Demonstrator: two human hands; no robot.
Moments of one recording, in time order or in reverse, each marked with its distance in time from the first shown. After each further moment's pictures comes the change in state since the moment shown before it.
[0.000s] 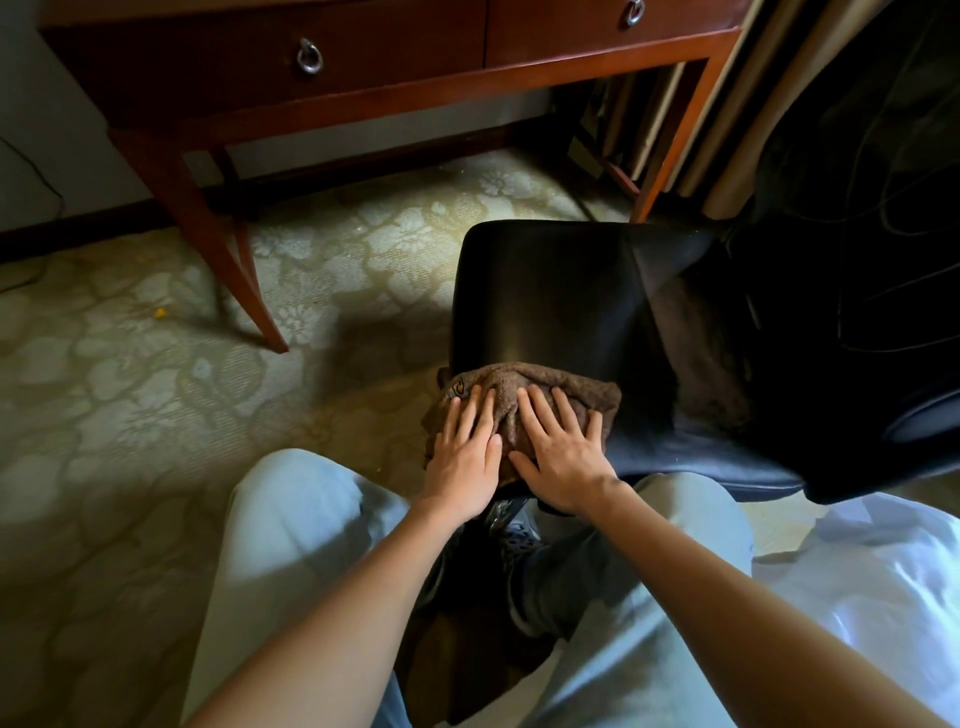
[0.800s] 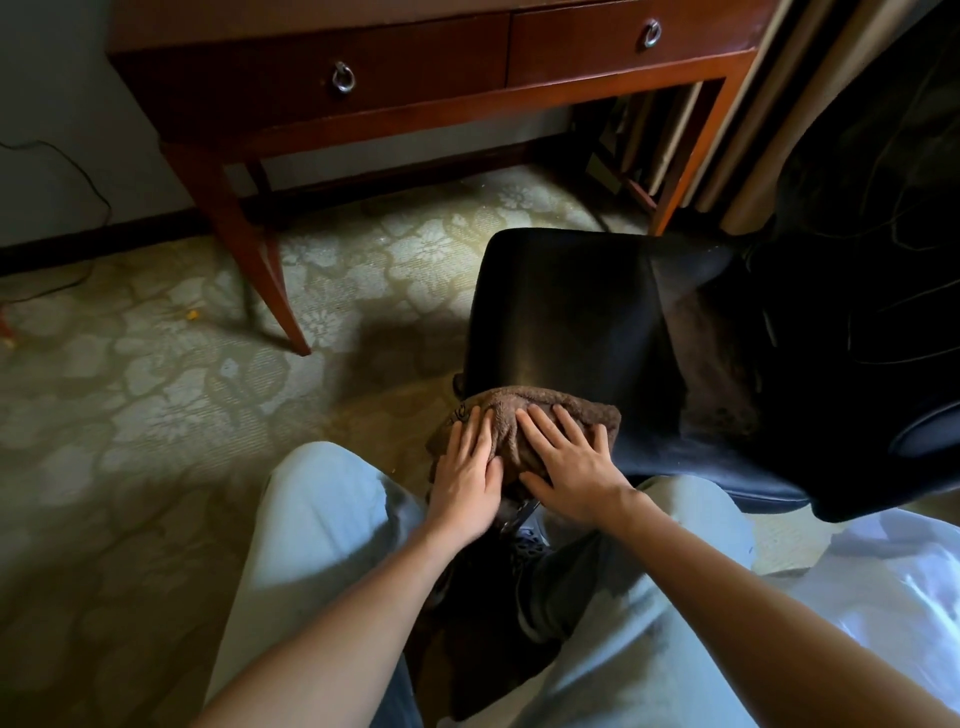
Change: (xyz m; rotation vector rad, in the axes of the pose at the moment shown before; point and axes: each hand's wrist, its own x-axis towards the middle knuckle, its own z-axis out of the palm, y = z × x) left_hand -0.033 -0.009 0.012 -0.104 0.114 -0.011; right_hand -0.021 0.003 0.000 -0.007 -0.033 -0.127
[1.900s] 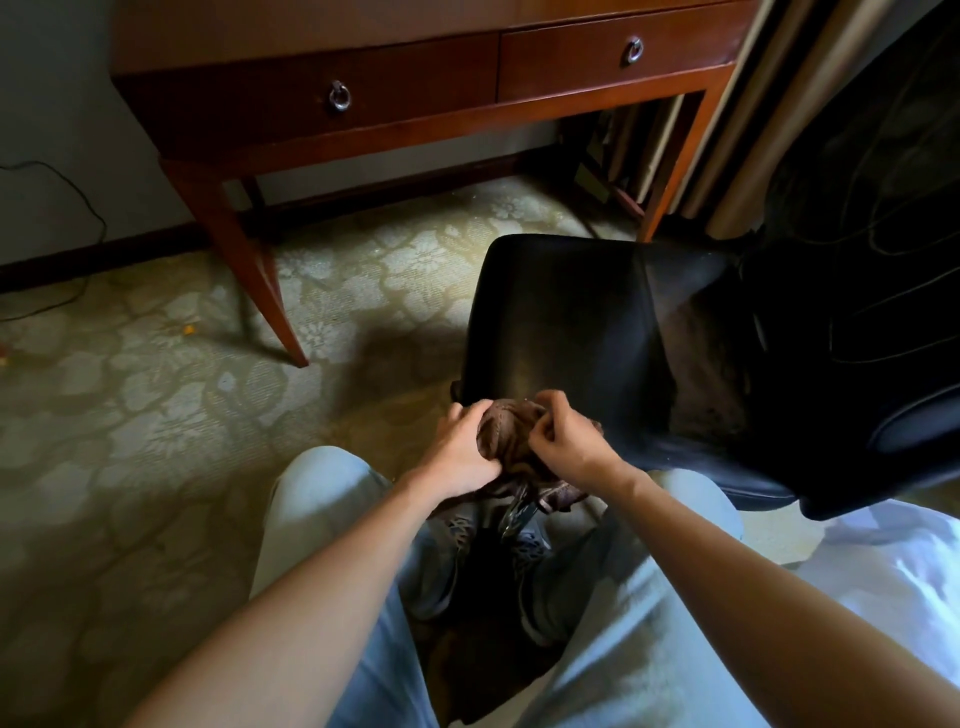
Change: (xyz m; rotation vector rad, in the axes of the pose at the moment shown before) left_hand 0.028 0.014 -0.062 -0.134 -0.212 -0.097; right_hand 0.010 -0.012 -0.032 0.622 0.173 0.231
